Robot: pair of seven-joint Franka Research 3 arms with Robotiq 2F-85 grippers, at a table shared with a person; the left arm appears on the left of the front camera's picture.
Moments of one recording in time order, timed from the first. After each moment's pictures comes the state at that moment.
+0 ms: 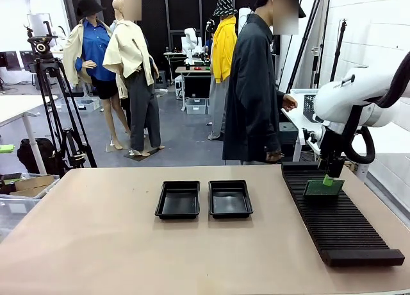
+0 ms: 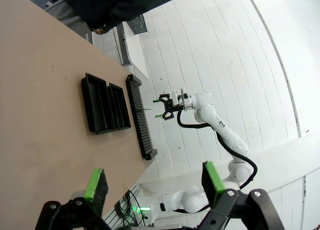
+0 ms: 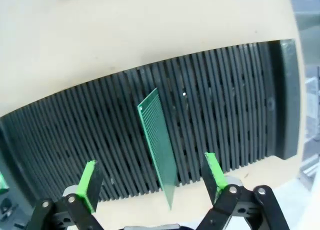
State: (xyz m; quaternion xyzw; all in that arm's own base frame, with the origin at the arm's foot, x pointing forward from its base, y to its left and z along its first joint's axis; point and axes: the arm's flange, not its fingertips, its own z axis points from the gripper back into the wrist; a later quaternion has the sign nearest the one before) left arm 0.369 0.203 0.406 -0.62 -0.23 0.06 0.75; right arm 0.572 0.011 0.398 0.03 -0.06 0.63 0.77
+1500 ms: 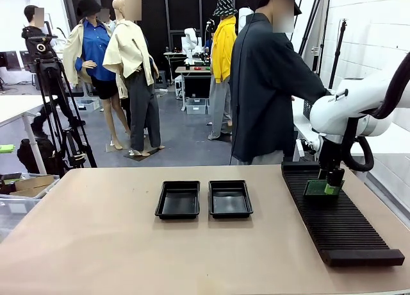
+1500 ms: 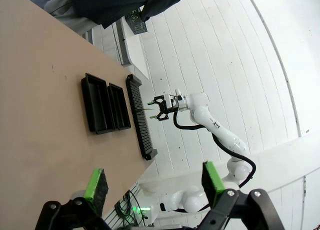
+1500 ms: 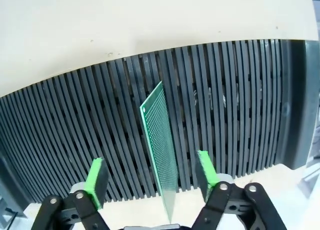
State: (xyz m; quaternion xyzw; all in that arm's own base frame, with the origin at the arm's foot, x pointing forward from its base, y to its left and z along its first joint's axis) left arm 0.369 0.203 0.406 -0.62 -0.23 0.06 0.75; right arm 0.573 0.012 0.370 0.01 -0.03 0.65 0.76
